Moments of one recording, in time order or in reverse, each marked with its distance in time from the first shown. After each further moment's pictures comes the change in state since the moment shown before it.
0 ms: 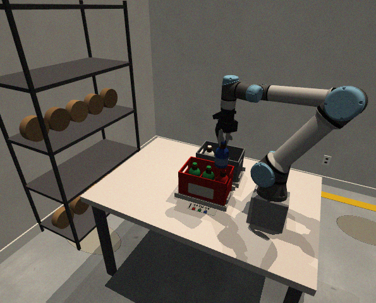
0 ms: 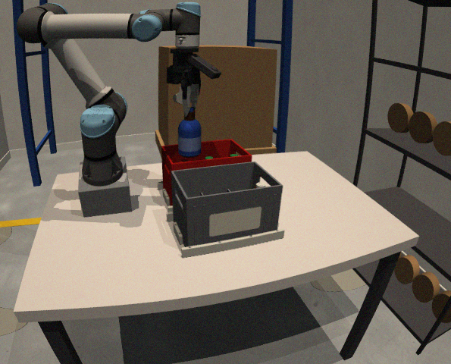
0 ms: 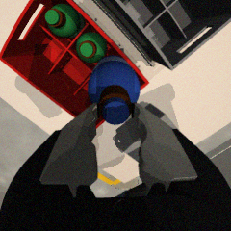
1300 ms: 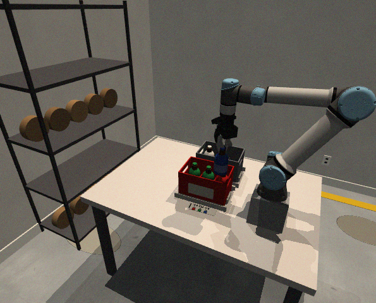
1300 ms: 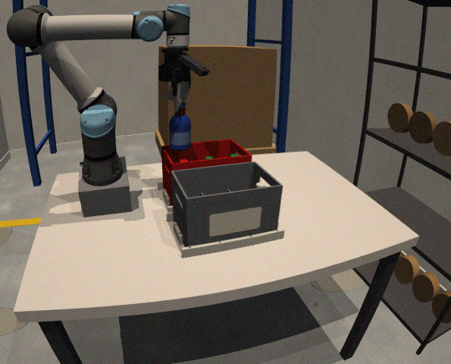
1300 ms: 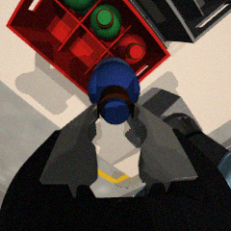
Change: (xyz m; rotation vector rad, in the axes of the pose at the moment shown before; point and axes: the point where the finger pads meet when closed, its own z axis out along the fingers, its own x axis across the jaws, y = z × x) arm -0.037 0.059 -0.001 0.002 -0.001 -0.001
